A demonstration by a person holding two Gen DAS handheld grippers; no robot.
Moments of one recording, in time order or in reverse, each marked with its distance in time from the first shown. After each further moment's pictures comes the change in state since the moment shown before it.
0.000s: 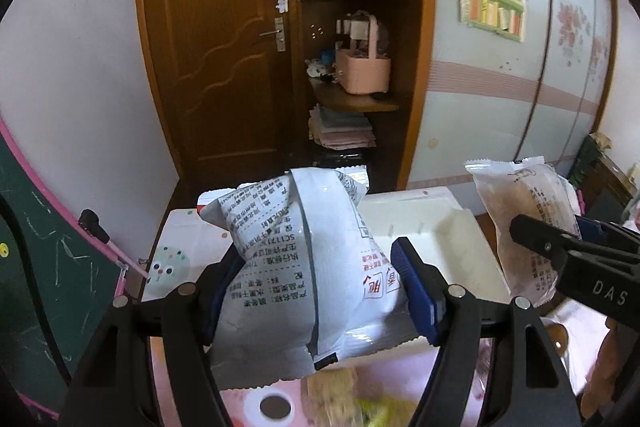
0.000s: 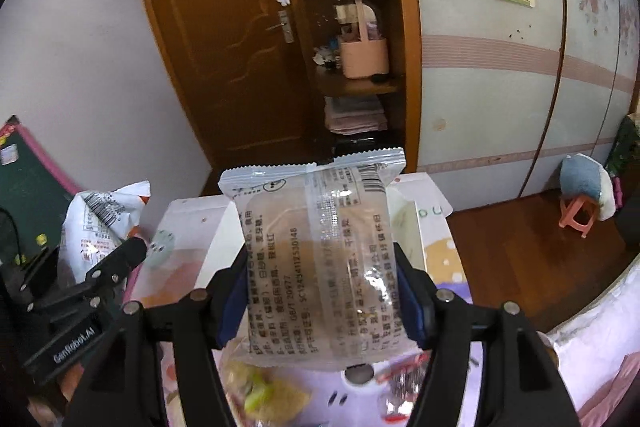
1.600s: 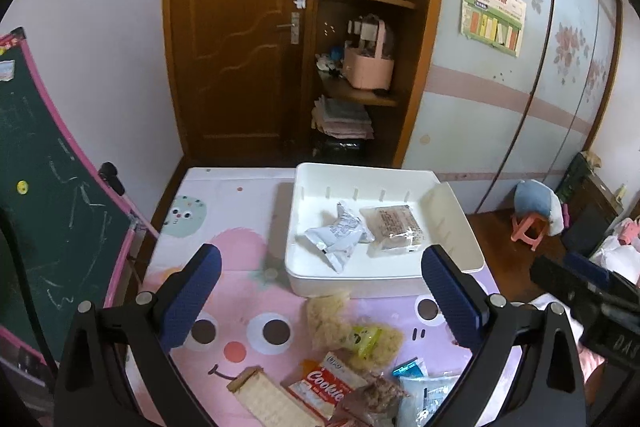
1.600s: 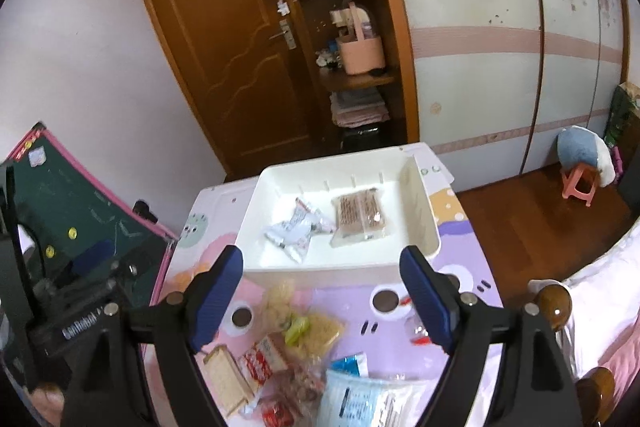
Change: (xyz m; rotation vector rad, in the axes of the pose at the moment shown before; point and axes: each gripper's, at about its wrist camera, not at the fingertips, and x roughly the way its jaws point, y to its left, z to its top) left arm -0.108 0.033 -0.084 -0.096 -0.011 -0.028; right arm -0.098 0.016 -0.084 0.067 -0.028 0.053
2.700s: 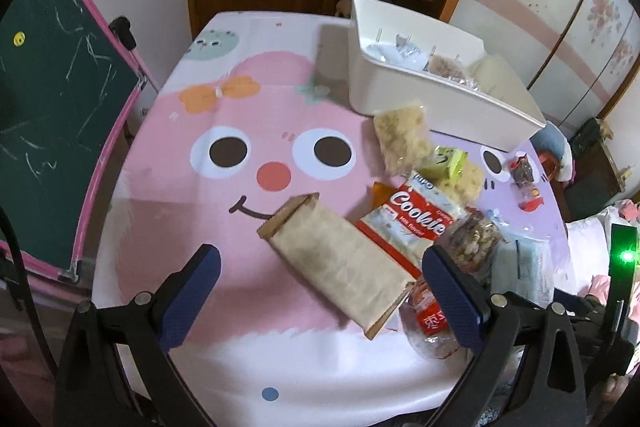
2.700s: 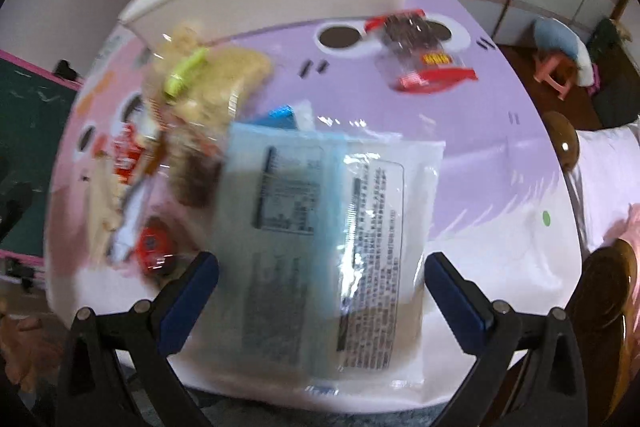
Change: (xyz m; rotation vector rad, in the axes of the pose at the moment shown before) left arm 0.054 0.084 -0.173 -0.102 0.355 -0.006; right arm 0.105 -0.032 -0.205 0.042 0.513 -0.192
